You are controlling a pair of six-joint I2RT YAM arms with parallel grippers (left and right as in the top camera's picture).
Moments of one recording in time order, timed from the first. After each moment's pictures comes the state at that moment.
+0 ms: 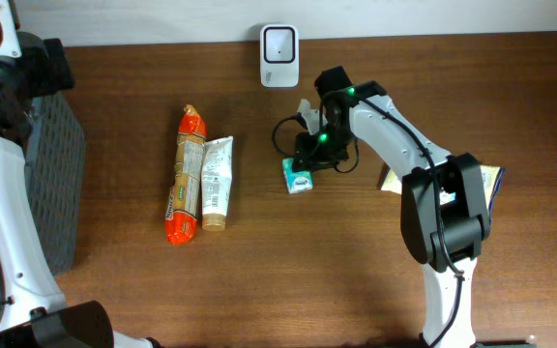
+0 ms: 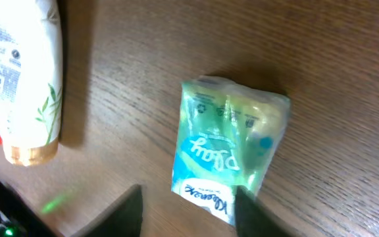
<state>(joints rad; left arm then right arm) 0.32 1.68 1.92 -0.86 0.03 0.11 0.33 2.22 1.77 -1.03 -0.51 0.05</state>
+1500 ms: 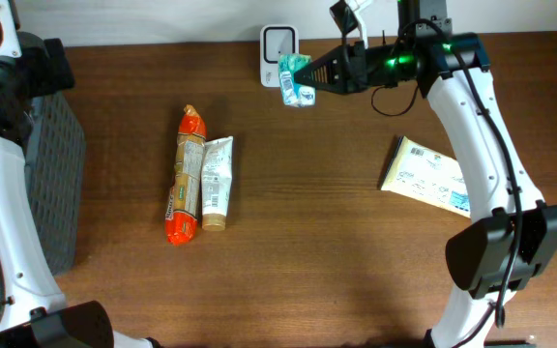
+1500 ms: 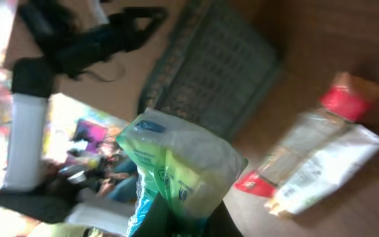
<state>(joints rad) 0.32 1.68 1.92 -0.86 0.03 0.11 0.15 1.98 2.02 -0.91 -1.29 0.15</state>
